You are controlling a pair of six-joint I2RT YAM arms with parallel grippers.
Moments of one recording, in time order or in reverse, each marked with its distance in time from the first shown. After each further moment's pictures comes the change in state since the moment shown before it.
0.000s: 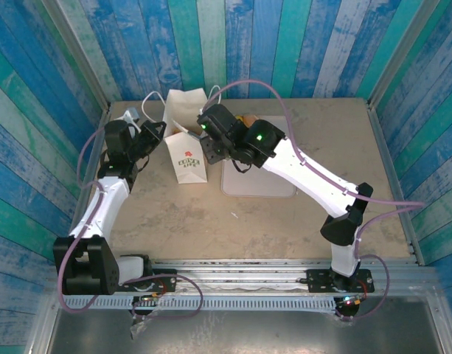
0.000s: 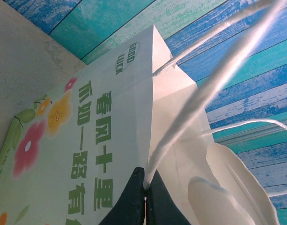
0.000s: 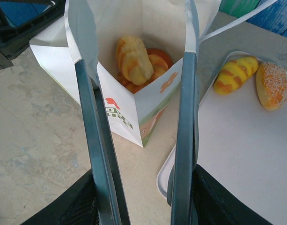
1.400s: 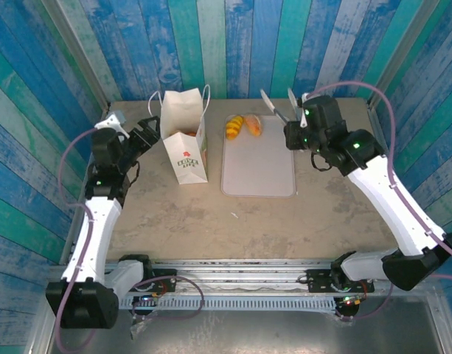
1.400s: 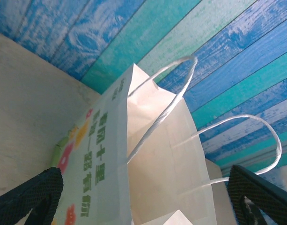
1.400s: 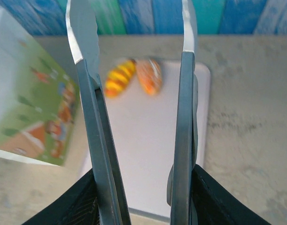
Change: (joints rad) left arm 0.000 -0.255 0.014 -0.214 -0.203 0.154; right arm -0.462 -0.576 -0.671 0.190 -0.105 -0.013
